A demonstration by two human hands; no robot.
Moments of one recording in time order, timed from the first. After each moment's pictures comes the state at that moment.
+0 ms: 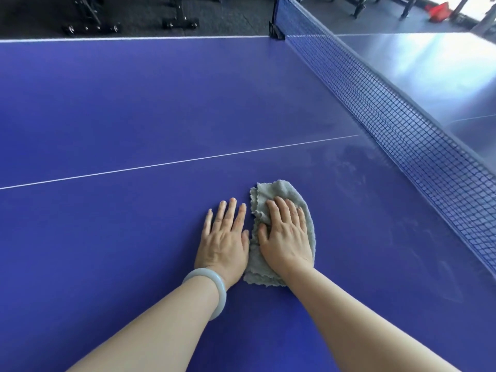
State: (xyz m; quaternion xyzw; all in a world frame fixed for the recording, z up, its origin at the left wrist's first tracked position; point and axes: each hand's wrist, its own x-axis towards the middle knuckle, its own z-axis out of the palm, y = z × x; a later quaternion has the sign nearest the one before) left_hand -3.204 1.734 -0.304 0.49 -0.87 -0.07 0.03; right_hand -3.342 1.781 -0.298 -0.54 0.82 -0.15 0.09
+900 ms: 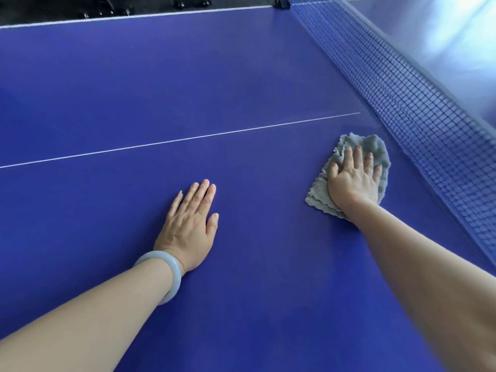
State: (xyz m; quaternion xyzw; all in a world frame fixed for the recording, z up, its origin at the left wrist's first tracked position) left_hand -3.202 1.729 -0.307 0.50 -0.86 -0.07 0.03; right_hand -3.549 1.753 -0.299 -0.40 0.91 -0.08 0.10
